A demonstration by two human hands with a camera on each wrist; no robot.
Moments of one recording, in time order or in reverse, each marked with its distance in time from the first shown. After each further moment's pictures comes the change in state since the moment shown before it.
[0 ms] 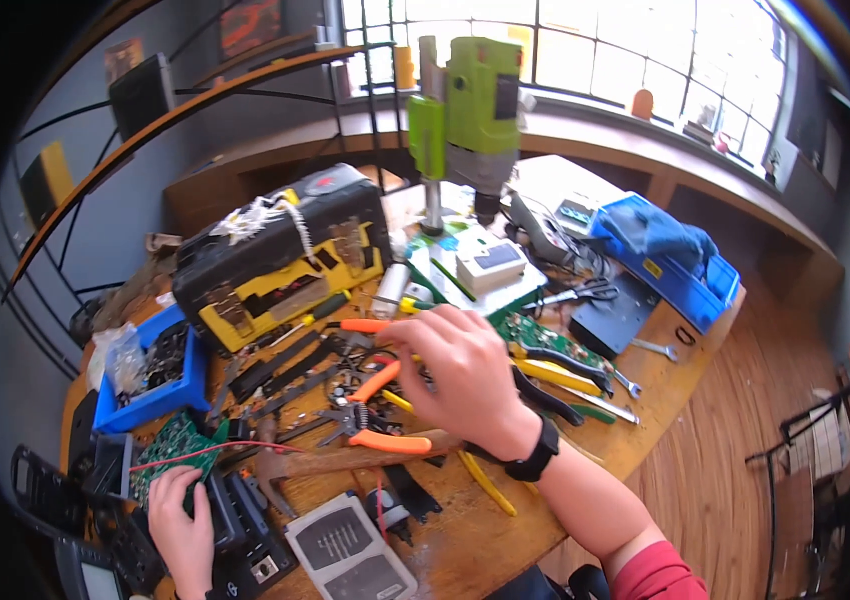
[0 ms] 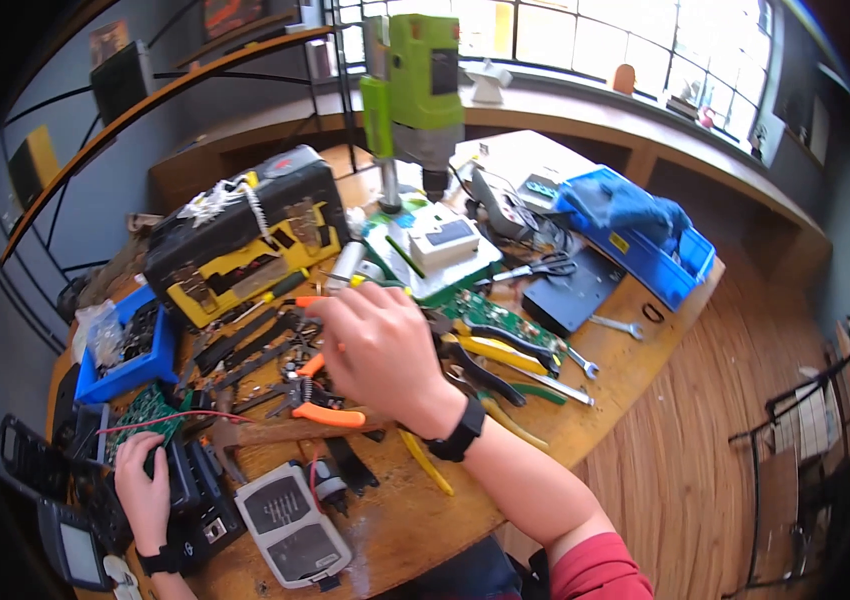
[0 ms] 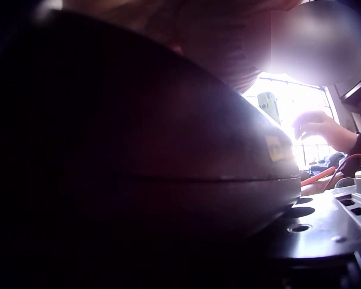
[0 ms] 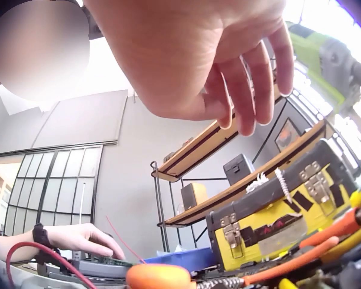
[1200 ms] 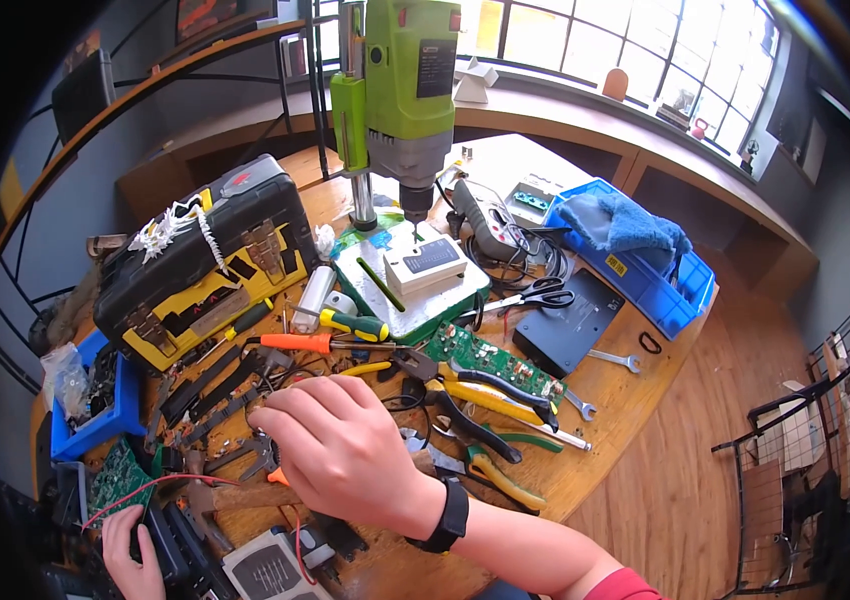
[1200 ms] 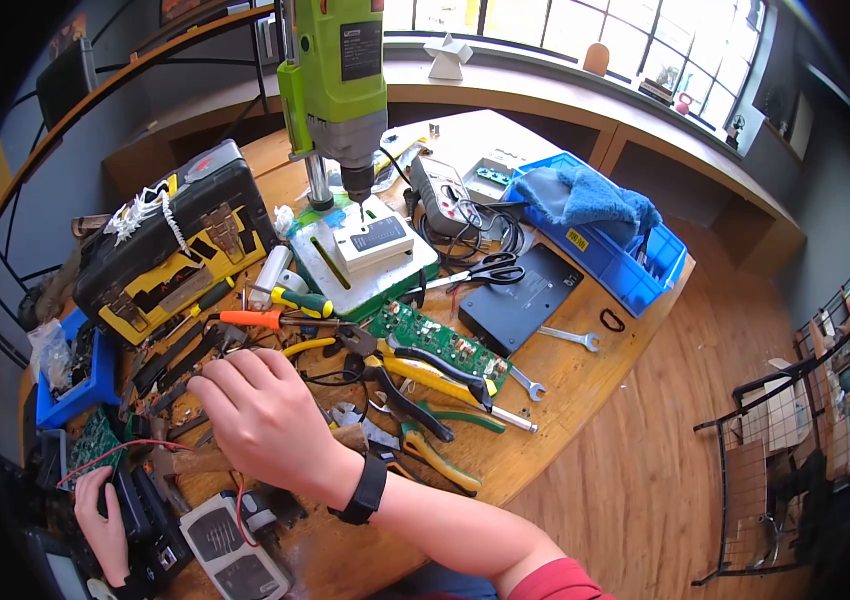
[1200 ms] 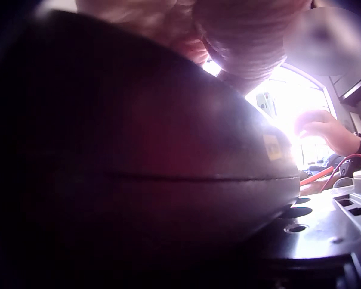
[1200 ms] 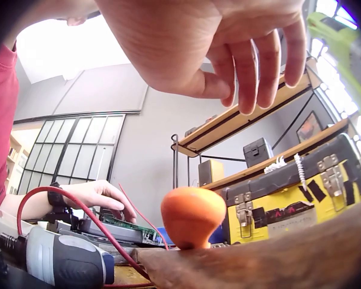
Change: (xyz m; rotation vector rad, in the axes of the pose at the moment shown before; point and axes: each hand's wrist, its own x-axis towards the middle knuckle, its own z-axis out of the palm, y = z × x) left_hand 0.000 0.006 -0.010 -0.045 -0.124 0.001; right_hand -0.015 -0.017 0.010 0.173 -0.008 0.049
